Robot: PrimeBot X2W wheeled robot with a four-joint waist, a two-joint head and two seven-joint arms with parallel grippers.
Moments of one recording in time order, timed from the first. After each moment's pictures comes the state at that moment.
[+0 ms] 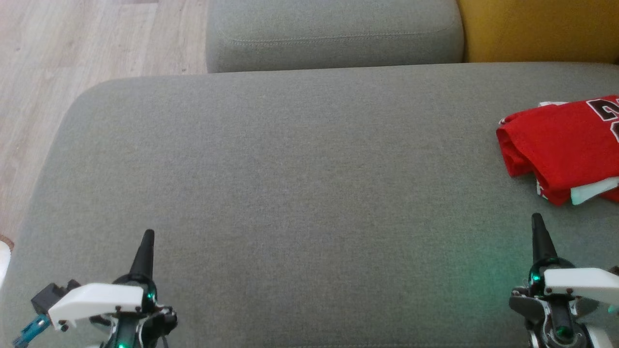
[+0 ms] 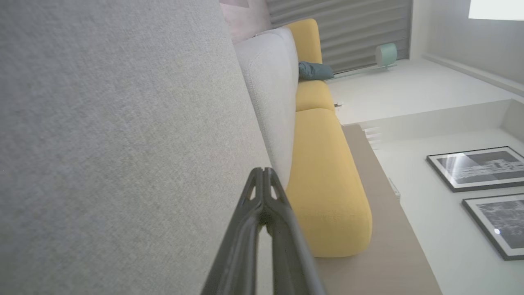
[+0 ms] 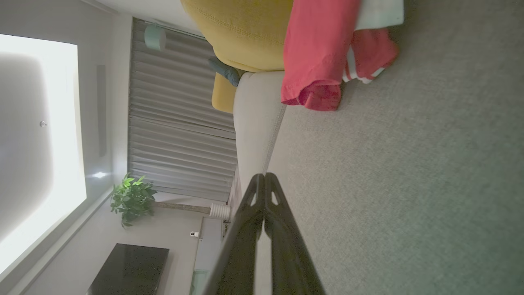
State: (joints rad) left arm -0.01 0.06 -0.02 0.29 -1.36 -0.07 0.02; right arm -0.03 -0.04 -0.11 0.30 1.31 0.12 0.05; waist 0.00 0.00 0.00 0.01
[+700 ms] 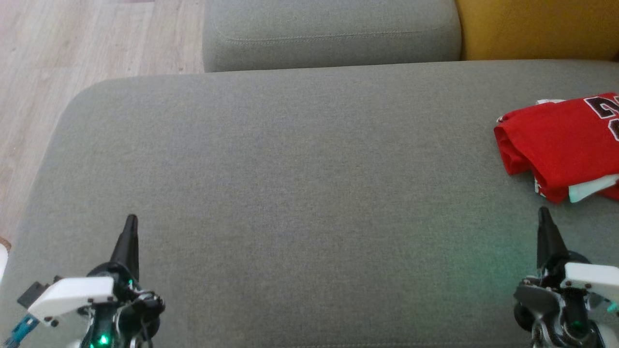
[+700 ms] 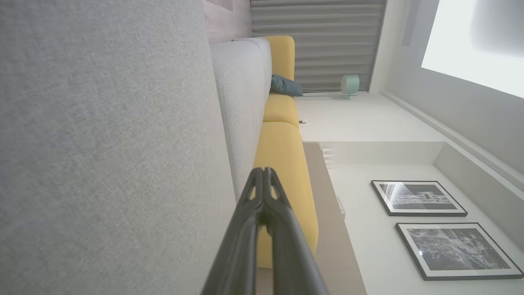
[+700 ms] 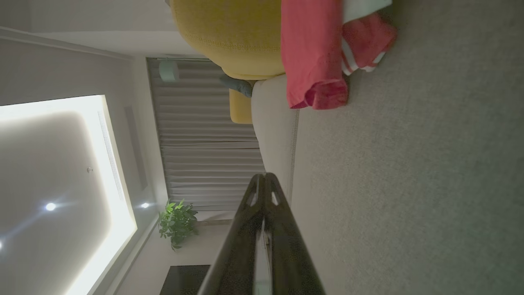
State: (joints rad) left arm -0.04 0.06 0.04 0.28 -1.58 -0.12 0.08; right arm -0.05 -0.04 -0.13 0.29 1.55 0.12 0.10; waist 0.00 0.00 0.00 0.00
